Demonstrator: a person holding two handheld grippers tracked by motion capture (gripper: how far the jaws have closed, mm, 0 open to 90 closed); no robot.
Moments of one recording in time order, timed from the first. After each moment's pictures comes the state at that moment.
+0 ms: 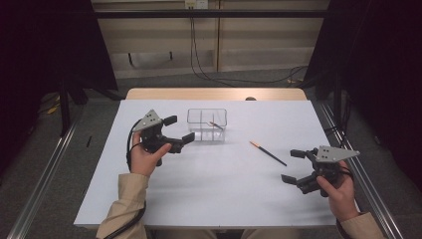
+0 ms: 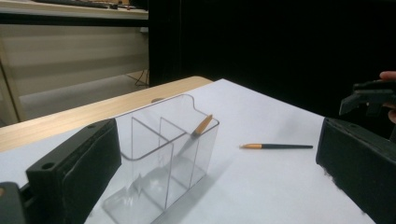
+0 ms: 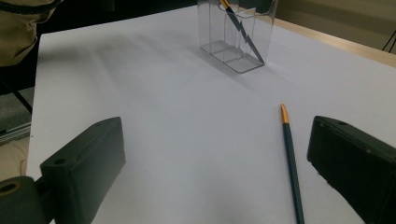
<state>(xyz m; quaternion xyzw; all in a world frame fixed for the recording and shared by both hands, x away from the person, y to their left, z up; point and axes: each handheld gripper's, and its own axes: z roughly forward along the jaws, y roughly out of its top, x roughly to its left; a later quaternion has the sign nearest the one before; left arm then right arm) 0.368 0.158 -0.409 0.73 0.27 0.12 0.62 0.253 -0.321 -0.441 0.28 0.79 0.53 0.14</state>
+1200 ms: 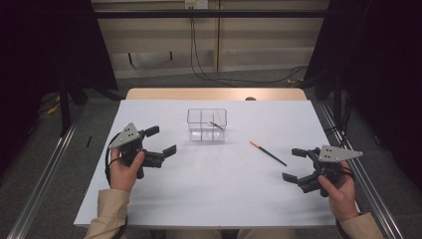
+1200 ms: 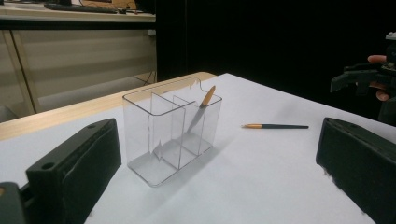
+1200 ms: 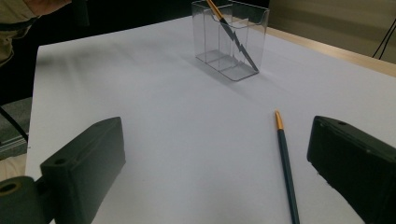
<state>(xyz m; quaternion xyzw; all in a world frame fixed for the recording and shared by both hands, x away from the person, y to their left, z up) 0.335 0.206 -0.415 0.73 0.26 0.13 0.62 0.251 -0.323 -0.440 0.28 0.77 0.55 0.15</state>
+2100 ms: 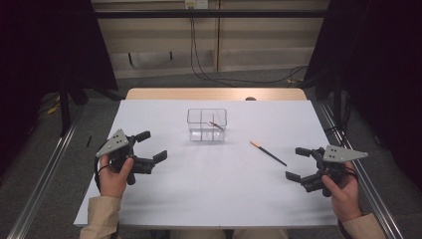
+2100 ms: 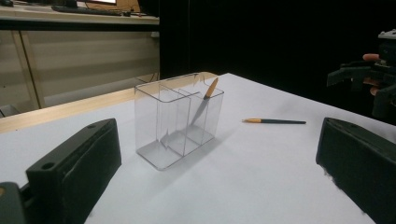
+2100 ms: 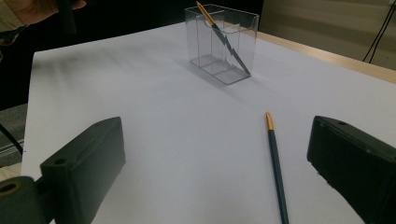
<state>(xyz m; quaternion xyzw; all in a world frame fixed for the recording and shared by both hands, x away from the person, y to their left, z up) 0.321 0.231 -0.419 0.72 0.26 0.14 0.62 0.249 -0.331 -0.440 0.29 0.76 0.55 0.16</state>
